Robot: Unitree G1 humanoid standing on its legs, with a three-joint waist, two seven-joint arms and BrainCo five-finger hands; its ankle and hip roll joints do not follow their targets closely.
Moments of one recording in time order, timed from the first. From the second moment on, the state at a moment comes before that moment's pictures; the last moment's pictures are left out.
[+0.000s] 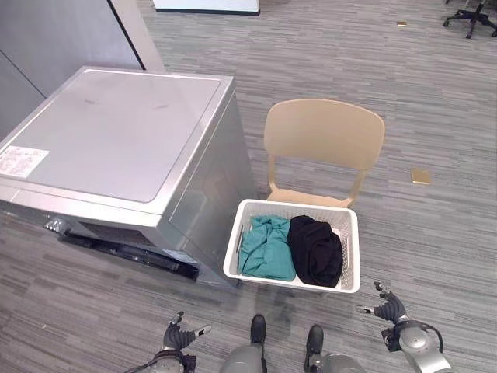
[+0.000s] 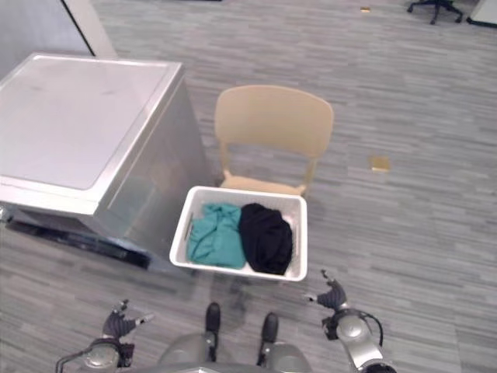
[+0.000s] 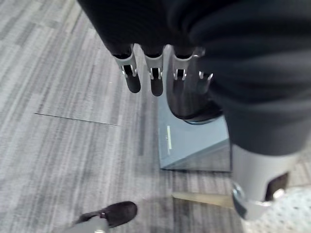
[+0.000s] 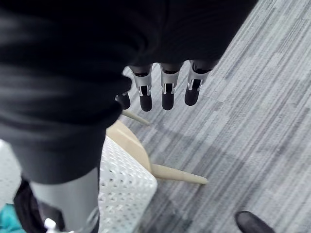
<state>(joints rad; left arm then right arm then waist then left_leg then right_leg) 0.09 0.31 -0.19 0.90 -0.11 -0.09 0.16 0.03 -0.38 0.21 0.74 -0.03 -0.07 -0.16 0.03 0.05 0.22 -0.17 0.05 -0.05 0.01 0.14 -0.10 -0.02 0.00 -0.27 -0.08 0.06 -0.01</state>
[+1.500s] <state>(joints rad) 0.05 0.24 -0.25 1.02 -0.08 -0.09 0.24 -0.35 -0.29 0.45 0.59 0.12 -0.08 -0.13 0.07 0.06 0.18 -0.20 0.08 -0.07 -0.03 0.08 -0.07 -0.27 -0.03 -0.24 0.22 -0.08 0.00</state>
